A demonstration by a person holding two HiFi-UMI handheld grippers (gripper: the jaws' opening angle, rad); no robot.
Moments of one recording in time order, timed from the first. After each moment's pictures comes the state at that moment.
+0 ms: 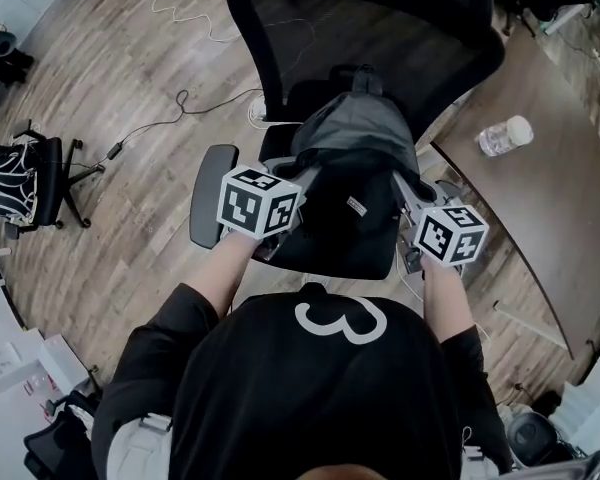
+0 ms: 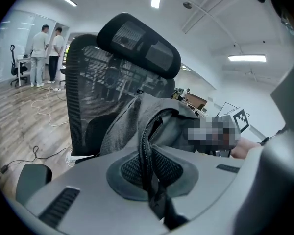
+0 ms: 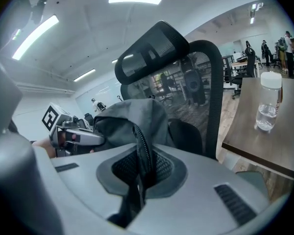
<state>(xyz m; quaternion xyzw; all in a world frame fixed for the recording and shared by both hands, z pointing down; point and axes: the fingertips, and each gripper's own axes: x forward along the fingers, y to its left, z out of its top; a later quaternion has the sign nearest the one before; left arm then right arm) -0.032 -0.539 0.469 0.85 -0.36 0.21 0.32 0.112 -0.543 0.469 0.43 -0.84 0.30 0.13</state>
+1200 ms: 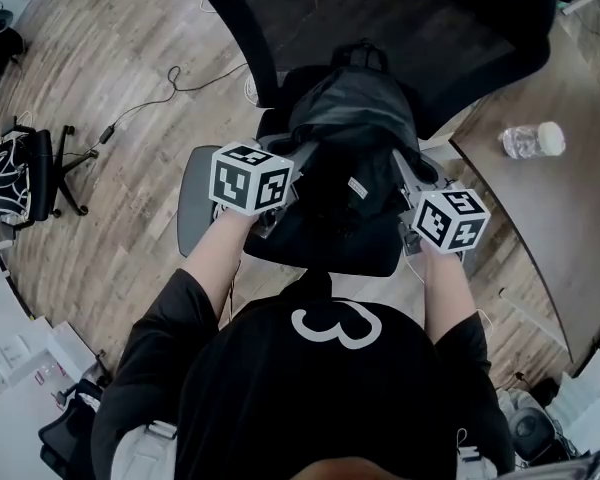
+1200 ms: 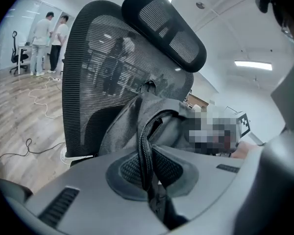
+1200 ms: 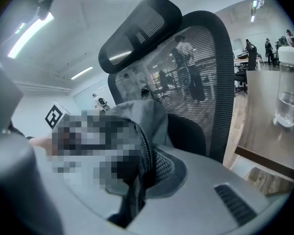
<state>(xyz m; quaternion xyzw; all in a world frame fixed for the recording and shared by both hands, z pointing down) -0.038 -0.617 0.547 0.84 -0.35 0.20 0.36 0.105 -0.616 0.539 0.43 -0.84 0.31 0.14</state>
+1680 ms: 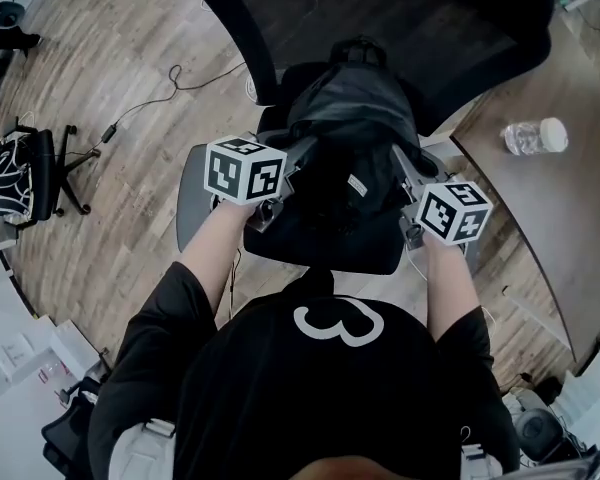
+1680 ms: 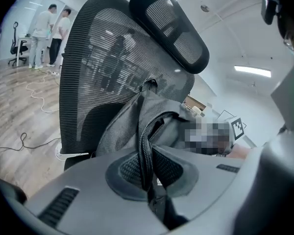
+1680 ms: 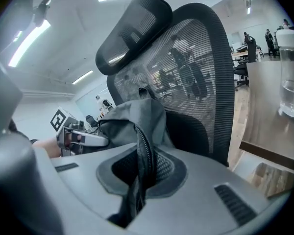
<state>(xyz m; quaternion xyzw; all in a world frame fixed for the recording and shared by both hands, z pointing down) -0.038 -0.619 0.553 0.84 -0.33 0.19 0.38 0.105 -0.619 0.547 0.41 -0.84 0.33 0.12</state>
